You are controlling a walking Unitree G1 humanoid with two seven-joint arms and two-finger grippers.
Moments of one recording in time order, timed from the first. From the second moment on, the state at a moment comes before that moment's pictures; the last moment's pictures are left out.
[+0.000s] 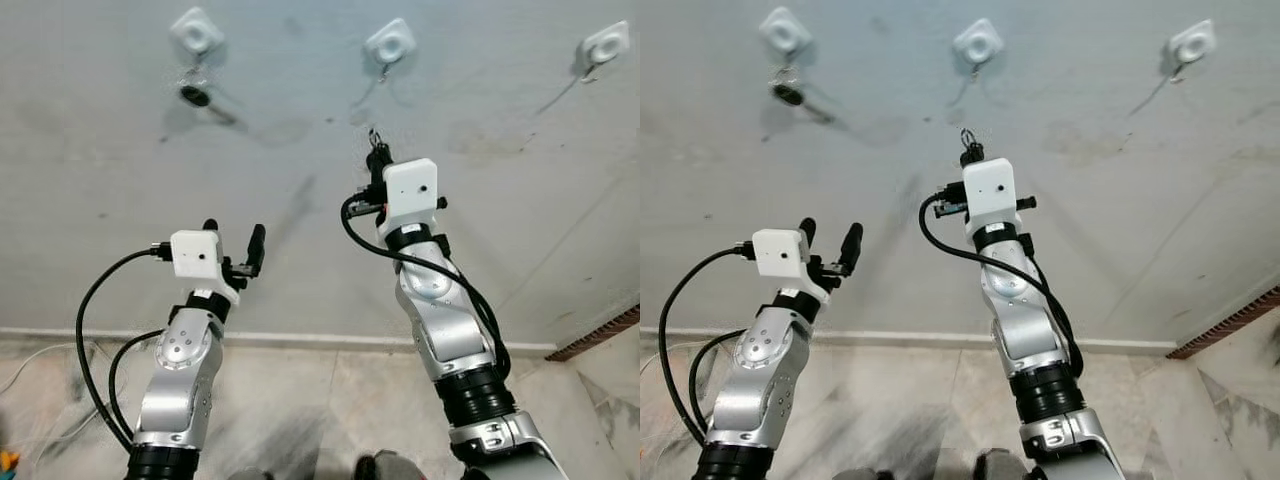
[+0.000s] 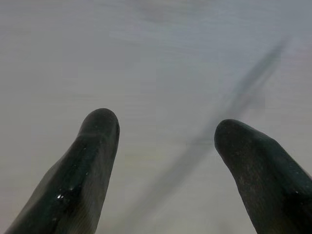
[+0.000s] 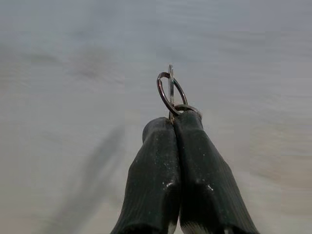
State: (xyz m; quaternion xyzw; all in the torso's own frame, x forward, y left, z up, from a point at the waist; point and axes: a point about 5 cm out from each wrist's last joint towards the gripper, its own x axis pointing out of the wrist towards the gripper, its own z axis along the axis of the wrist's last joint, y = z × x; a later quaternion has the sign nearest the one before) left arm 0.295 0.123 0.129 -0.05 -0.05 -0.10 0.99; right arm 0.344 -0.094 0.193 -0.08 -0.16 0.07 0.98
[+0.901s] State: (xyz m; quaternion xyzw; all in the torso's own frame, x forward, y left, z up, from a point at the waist) left arm 0.243 0.157 0.084 0.03 0.01 -0.06 1.00; right arm 0.331 -0.071 0.209 -0.02 -0.19 0.20 0.96
